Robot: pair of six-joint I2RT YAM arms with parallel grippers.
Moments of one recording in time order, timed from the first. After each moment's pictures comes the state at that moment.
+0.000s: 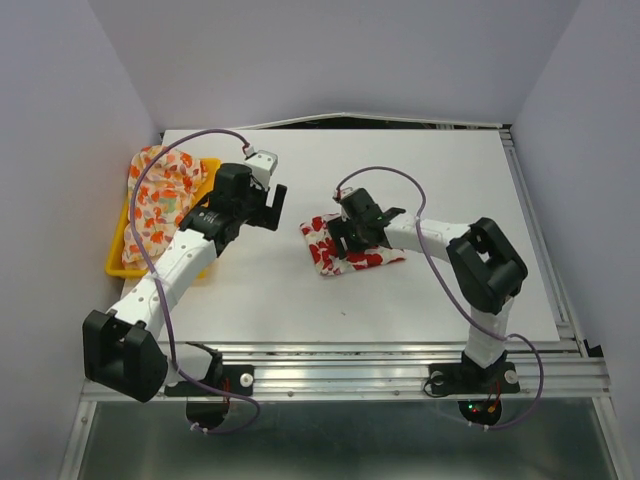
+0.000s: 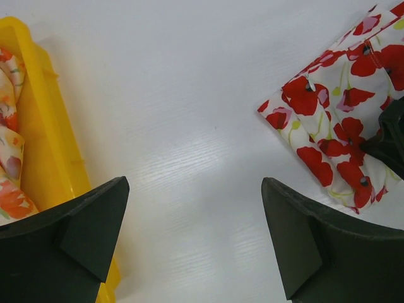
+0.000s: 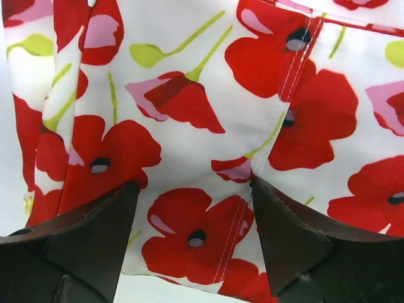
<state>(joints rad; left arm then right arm) -0.38 1.26 1.06 -0.42 -0.07 0.05 0.67 1.90 1.23 -0.31 0.09 0.21</state>
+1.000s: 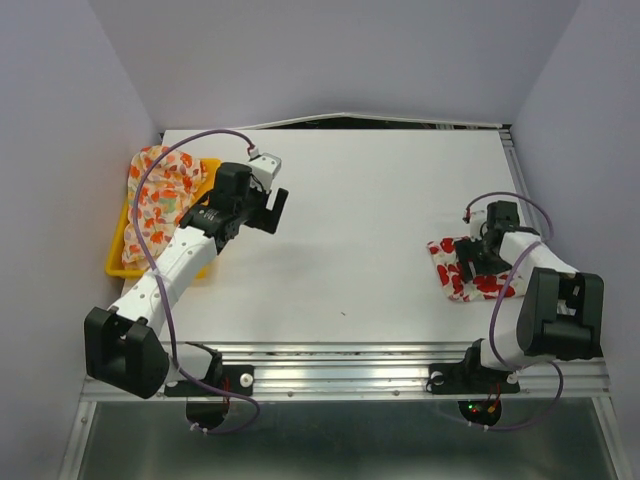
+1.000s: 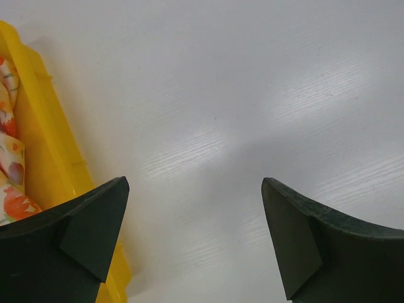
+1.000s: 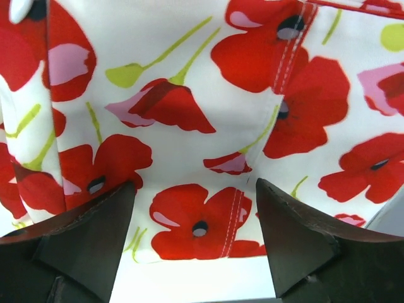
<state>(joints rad) -0.37 1.28 1.08 -0.46 -0.03 0.12 -0.17 1.44 0.79 -0.56 0.07 -0.39</state>
